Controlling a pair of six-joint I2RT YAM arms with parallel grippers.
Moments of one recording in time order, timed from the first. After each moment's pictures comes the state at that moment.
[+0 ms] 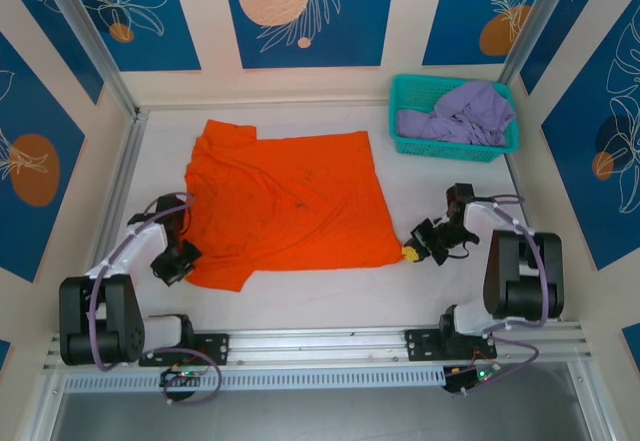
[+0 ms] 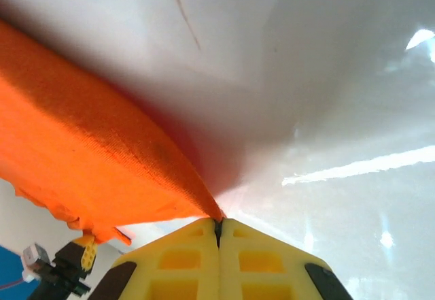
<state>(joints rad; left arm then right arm) 0.05 1.26 0.67 -0.97 -0.08 -0.76 -0.10 1.42 0.72 -0.88 -0.60 0.74</state>
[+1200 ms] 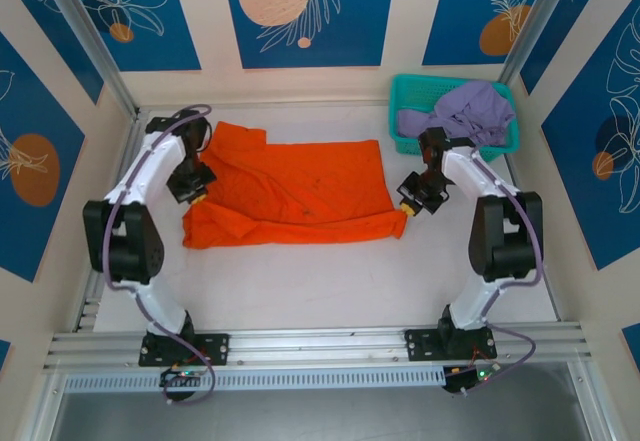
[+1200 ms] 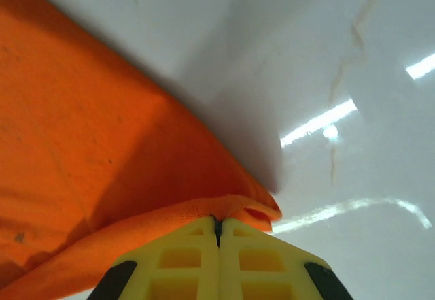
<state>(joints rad) -0.11 1.81 1.60 -1.35 -0.13 -0.72 0.09 1.77 1.32 -1.08 -0.24 0.81</state>
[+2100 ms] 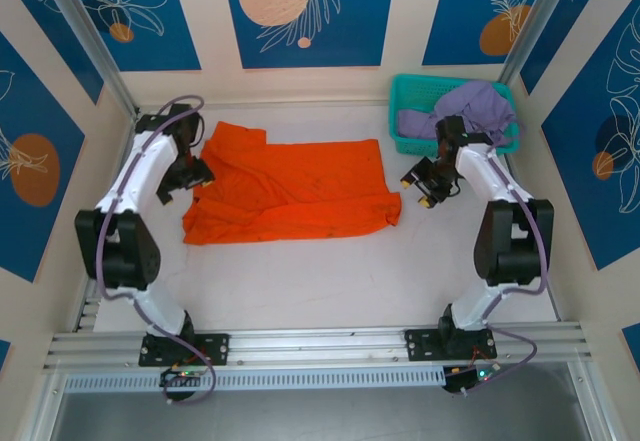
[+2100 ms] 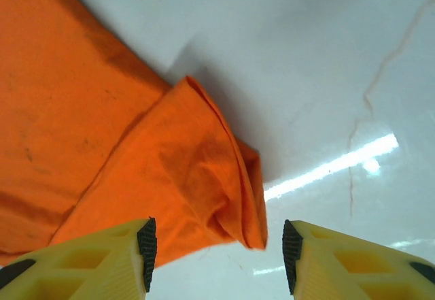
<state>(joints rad) -0.06 1.68 1.54 -1.33 -0.17 -0.68 0.01 1.68 1.31 -1.00 -0.31 0.78</state>
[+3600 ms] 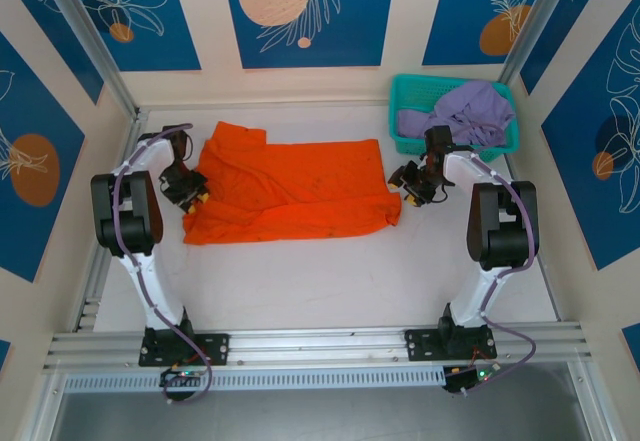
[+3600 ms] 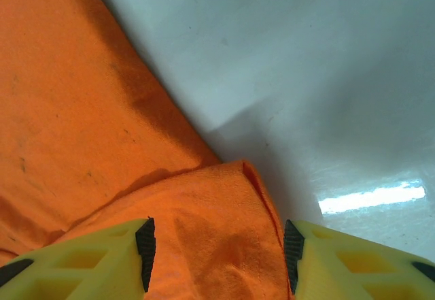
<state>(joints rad) 0.09 2.01 1.50 -1.07 0.10 -0.75 0.04 1.83 1.23 -0.69 -0.38 0.66</state>
